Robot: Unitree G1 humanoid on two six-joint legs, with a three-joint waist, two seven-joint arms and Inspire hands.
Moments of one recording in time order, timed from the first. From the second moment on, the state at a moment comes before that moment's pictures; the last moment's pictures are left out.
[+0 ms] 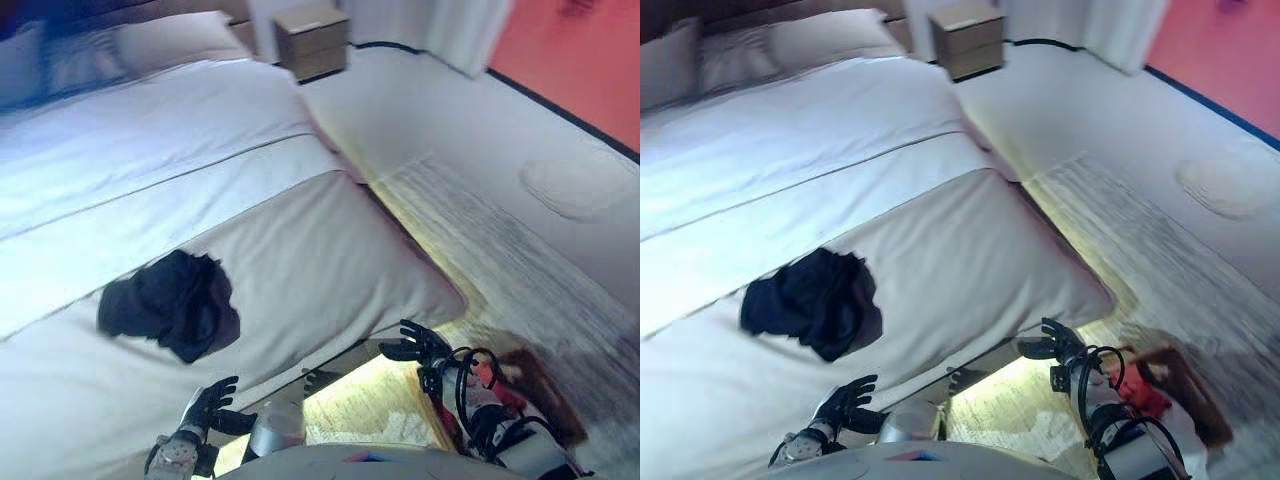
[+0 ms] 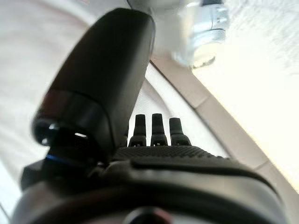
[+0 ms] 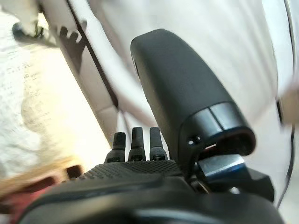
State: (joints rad) left arm 0.04 0.33 -0.18 1.16 -0.02 -0.24 -0.01; right arm -0.19 -0.29 0.35 1.04 0.39 -0.05 -0.05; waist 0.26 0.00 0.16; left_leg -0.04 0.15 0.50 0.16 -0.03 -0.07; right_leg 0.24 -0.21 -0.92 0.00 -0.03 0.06
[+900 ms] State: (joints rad) left arm 0.00 0.33 -0.24 1.11 -0.01 -0.21 0.06; right arm -0.27 -0.32 0.43 0.98 0.13 -0.04 0.07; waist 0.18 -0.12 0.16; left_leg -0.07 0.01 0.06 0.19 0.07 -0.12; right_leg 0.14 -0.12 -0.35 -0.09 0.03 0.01
